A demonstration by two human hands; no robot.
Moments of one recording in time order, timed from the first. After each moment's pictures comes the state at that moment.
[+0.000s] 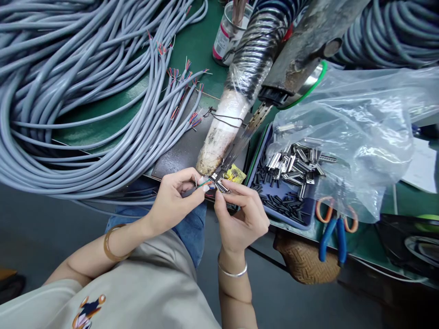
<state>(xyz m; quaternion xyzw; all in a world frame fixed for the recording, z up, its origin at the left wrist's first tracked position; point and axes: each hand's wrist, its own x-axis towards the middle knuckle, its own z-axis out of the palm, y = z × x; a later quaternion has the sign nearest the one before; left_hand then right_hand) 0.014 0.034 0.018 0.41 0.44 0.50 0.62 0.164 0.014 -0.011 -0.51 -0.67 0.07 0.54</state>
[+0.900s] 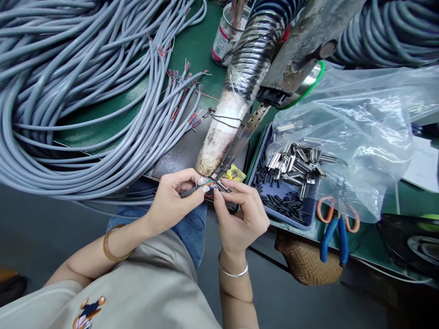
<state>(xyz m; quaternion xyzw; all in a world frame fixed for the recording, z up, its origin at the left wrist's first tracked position) 0.013 0.036 0.023 0.42 0.44 0.51 0.61 0.161 0.015 -0.005 -0.52 -0.67 0.07 0.53</state>
